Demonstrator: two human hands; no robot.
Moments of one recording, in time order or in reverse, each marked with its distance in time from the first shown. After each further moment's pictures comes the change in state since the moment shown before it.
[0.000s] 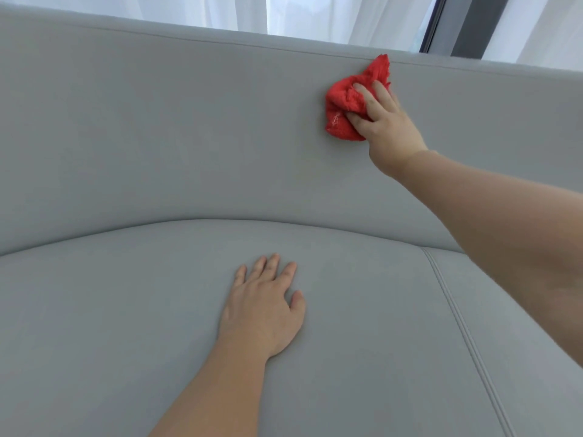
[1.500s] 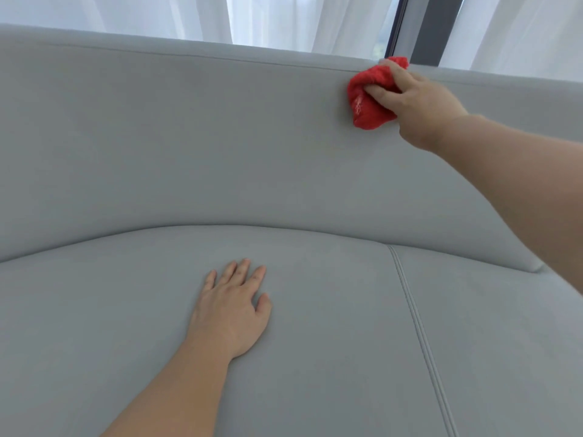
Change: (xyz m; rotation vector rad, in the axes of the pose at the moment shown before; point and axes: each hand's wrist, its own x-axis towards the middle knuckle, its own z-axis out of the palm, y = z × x) left_hand -0.001 0.007 -0.008 0.070 -0.084 -0.029; right_hand -0.036 0.092 -0.053 0.130 -0.141 0.140
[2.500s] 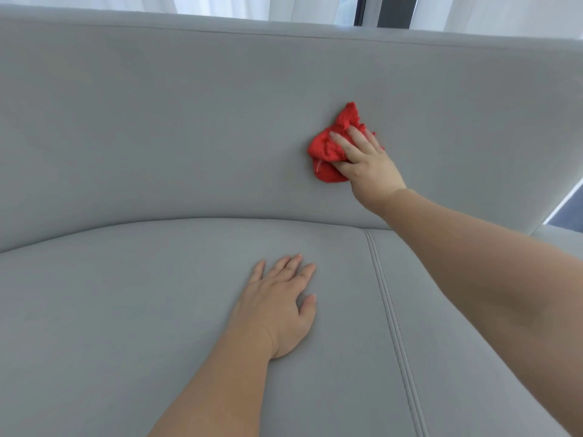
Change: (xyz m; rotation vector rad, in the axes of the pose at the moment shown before) left_hand 0.019 0.096 0.015 -0.050 -0.007 0.317; right_hand -0.073 -0.034 0.123 -0.059 0.102 -0.131
